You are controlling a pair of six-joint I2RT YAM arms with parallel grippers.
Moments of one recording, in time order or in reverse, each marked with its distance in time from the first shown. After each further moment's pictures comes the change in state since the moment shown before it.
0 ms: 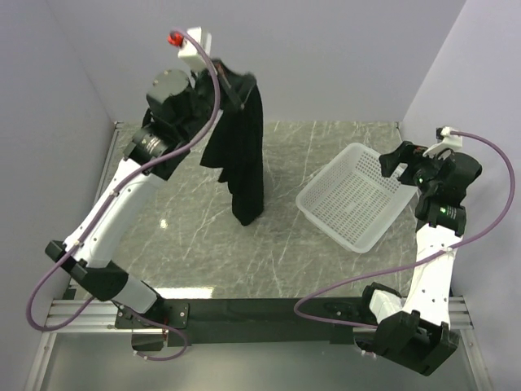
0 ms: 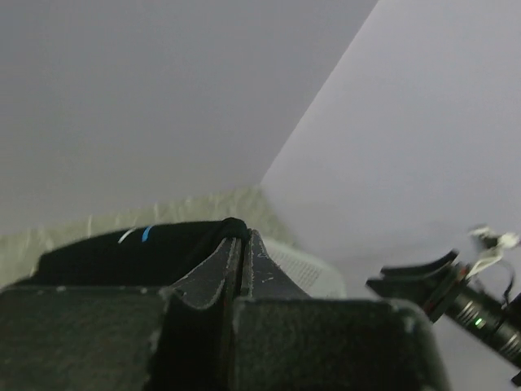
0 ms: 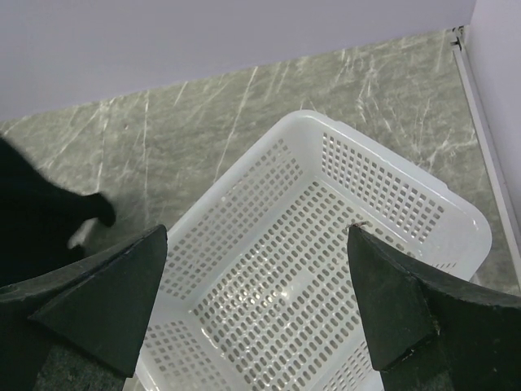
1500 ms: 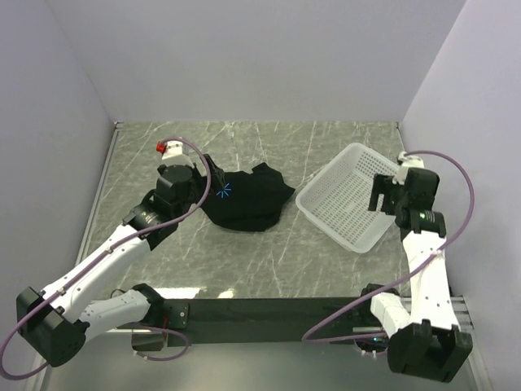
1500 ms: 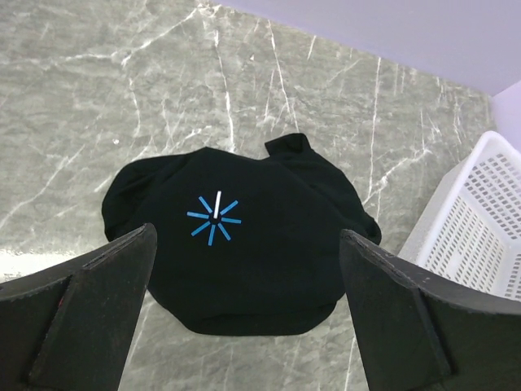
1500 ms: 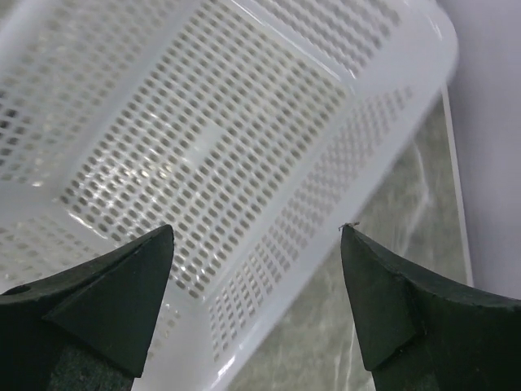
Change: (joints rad) left arm 0.025 -0.504 -1.064 0.032 -0.394 -0.113; right arm 0.236 -0.016 -0.124 -0.291 0.457 -0.232
